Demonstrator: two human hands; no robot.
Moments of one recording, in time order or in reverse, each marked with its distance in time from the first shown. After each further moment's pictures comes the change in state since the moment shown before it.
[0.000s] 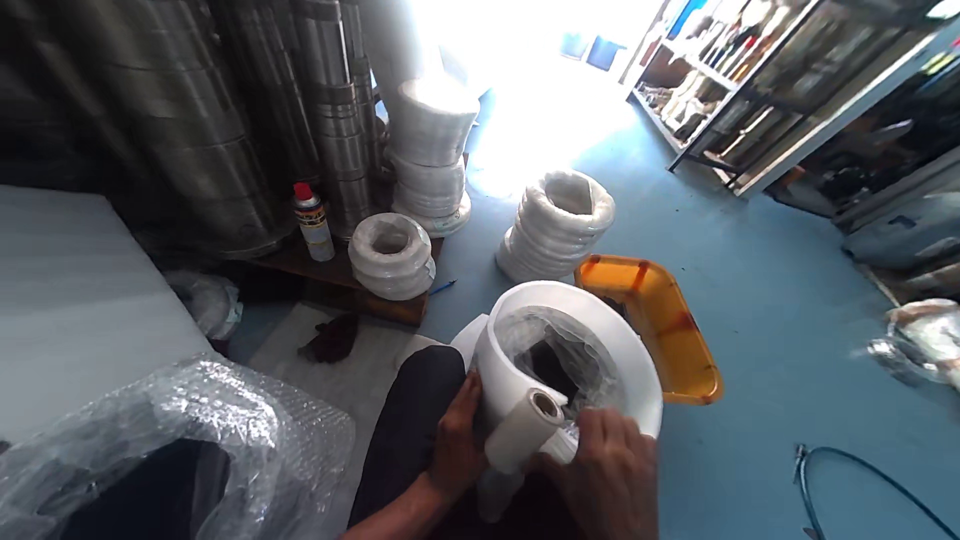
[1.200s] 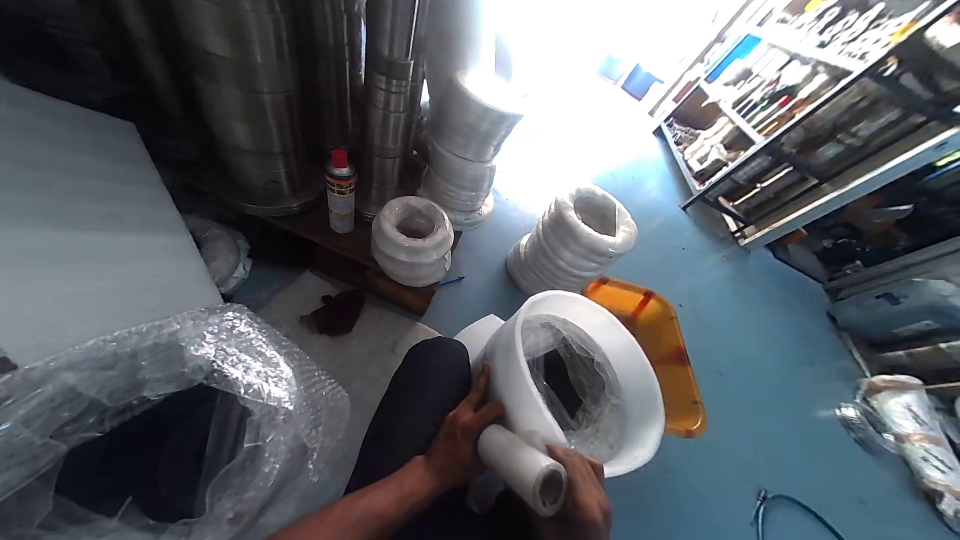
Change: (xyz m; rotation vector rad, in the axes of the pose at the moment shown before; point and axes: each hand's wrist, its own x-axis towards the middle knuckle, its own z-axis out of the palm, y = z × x) left_hand 0.003 0.003 -0.020 -0.228 -0.284 -0.043; right_hand -0.041 -0.011 0.041 0.419 0.155 -0.132
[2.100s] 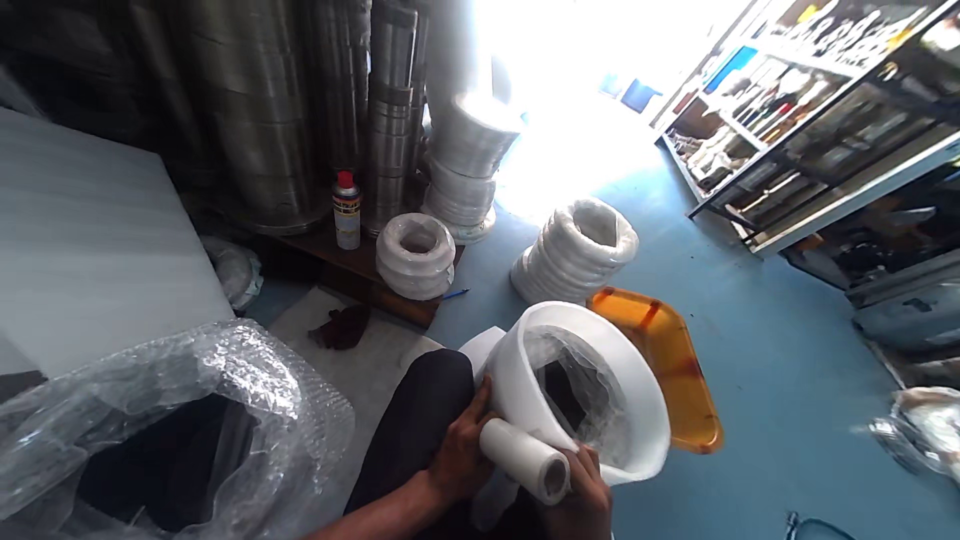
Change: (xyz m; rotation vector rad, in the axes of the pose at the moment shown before) left_hand -0.001 -0.004 0.007 0.045 0.115 0.052; right_hand 0.010 0.017 0.015 0.197 0.089 0.025
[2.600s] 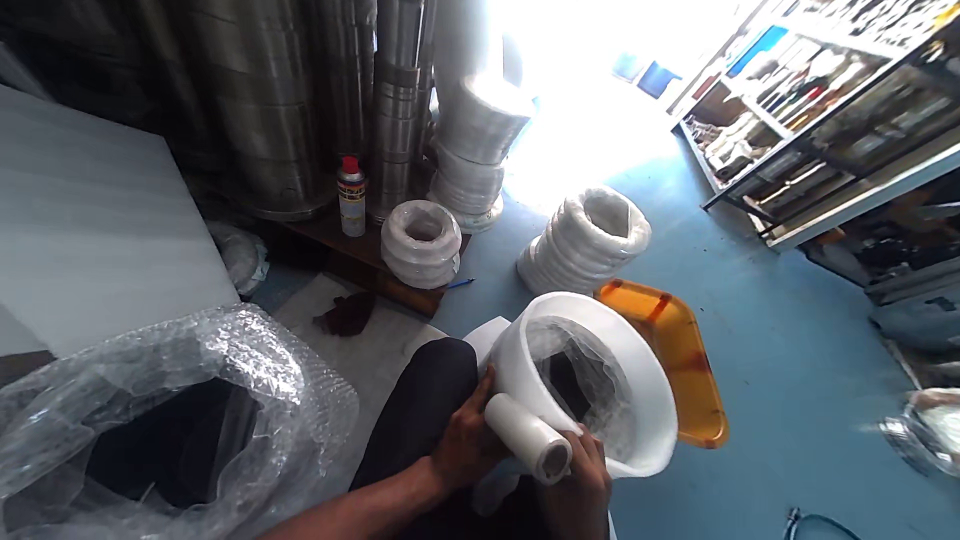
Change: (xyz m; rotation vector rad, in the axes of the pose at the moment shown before) left_hand -0.002 -0.003 0.002 -0.003 0.011 0.022; right_hand 0.011 -0.011 0.009 -0.119 0.047 0.050
